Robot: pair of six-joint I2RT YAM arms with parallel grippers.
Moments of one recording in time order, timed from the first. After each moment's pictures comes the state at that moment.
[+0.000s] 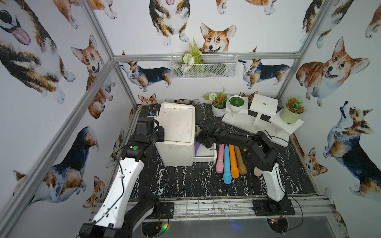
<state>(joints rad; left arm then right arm) -0.19 1.02 1.09 -0.68 -0.14 -0.03 0.82 2.14 1.53 -0.36 -0.01 1.18</state>
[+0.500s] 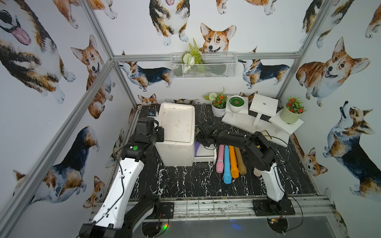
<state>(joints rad) -0.19 1.01 1.09 -0.68 -0.15 -0.03 0.83 2.17 1.54 -0.32 0.05 1.22</state>
